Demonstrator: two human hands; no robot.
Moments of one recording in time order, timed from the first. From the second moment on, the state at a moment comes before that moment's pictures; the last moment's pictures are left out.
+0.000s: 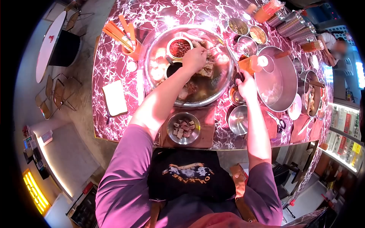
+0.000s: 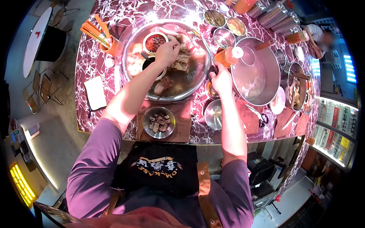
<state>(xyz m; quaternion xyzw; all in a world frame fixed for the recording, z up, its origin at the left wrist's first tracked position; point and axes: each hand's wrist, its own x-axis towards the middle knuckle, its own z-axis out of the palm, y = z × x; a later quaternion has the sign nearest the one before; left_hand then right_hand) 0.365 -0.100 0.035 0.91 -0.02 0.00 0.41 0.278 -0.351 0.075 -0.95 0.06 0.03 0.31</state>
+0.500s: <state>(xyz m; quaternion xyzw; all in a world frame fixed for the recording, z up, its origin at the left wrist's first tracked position) 0.357 -0.098 0.028 0.86 0.04 0.02 0.51 0.286 -0.323 0.080 -0.97 0.08 0.05 0.20</state>
